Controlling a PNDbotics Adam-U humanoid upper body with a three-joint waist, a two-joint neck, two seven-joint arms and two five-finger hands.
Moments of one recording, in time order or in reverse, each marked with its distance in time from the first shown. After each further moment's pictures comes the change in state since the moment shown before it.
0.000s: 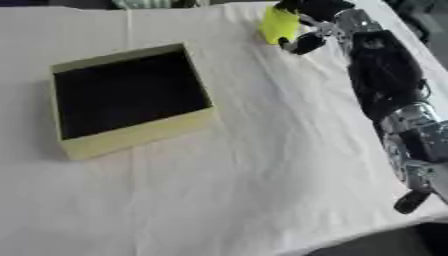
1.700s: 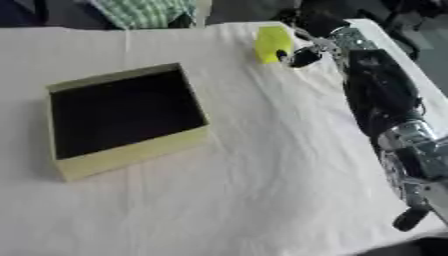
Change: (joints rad) left arm -0.002 -0.008 0.000 0.000 0.007 -0.003 -0.012; right arm -0.001 -0.002 -0.002 -0.010 -0.038 -0.013 -0.046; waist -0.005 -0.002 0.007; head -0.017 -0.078
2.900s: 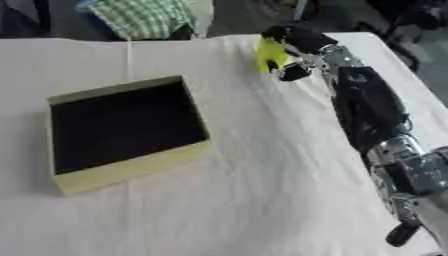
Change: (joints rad) left arm -0.005 -0.001 0.000 0.000 0.000 -0.019 -0.023; right arm 0.010 -0.011 -0.001 -0.011 -0.053 0.000 0.009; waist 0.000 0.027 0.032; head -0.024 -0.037
